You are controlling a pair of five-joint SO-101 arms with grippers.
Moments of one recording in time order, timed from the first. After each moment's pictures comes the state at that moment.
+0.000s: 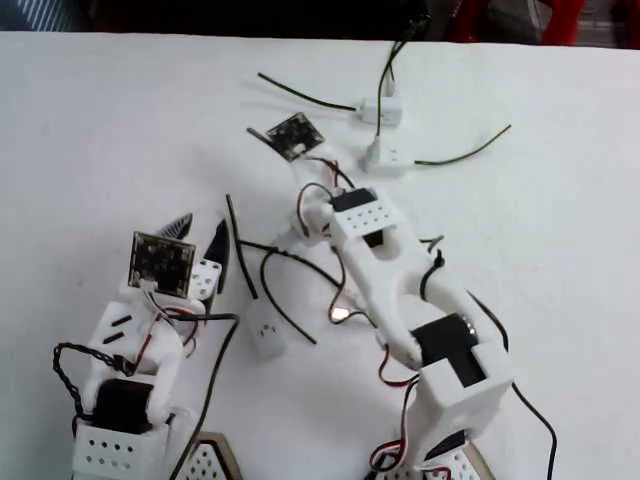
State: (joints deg) left arm 3.1 -93.9 83.3 39.4 -8.4; right arm -25.1 13.6 20.7 39.7 15.9
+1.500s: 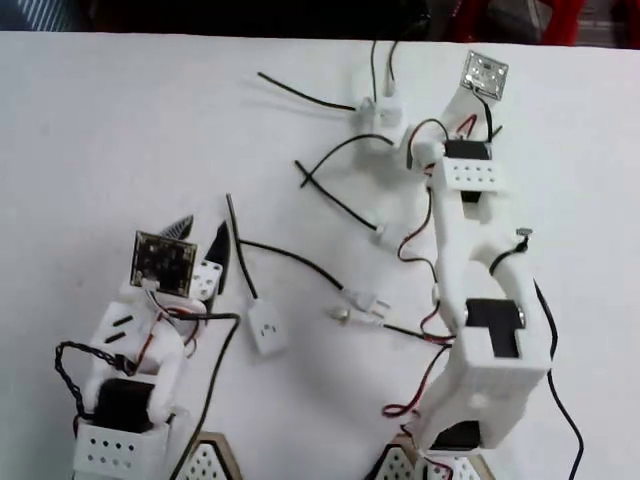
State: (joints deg) left arm 3.1 -94.0 84.0 39.4 -8.4; right arm -1.4 14.6 0.4 47.6 -16.3
